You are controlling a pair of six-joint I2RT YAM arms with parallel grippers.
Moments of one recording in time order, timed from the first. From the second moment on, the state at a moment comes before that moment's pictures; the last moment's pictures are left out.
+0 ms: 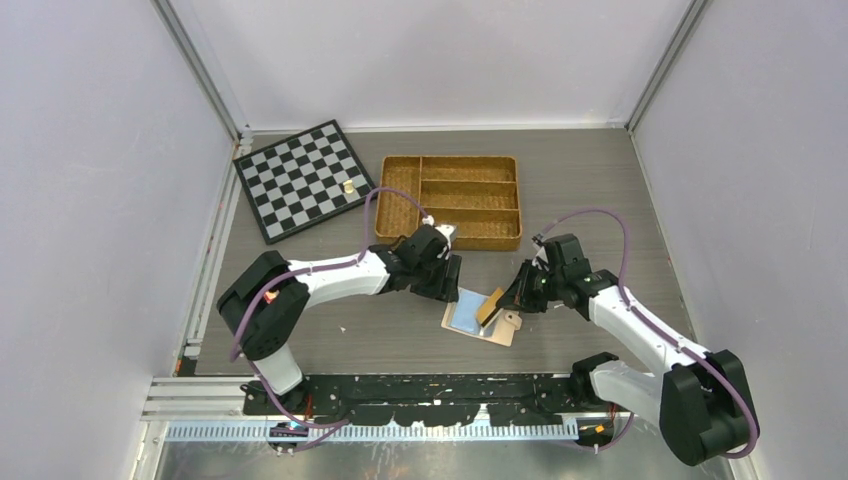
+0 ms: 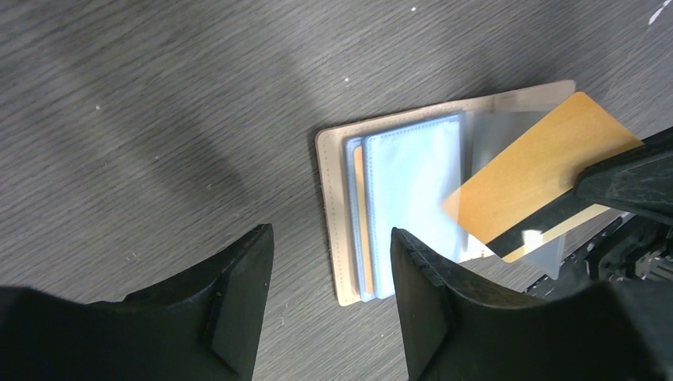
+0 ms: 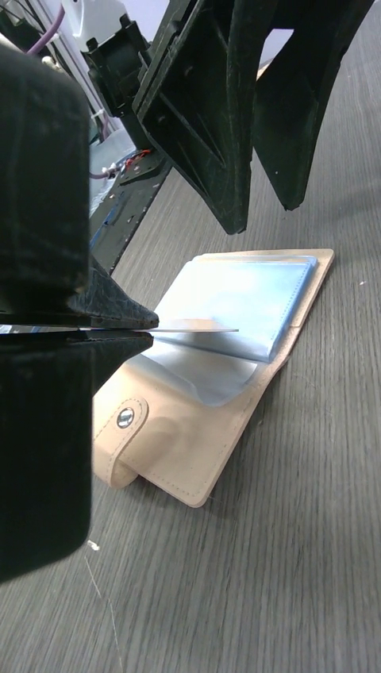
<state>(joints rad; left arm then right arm) -0.88 1.69 1.00 -0.22 0.10 -0.56 0.32 1.04 0.51 -0.42 -0.44 0.68</state>
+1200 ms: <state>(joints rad) -0.88 1.75 0.95 -0.09 0.18 -0.49 0.31 1.37 0.53 -0.37 -0.59 0.68</state>
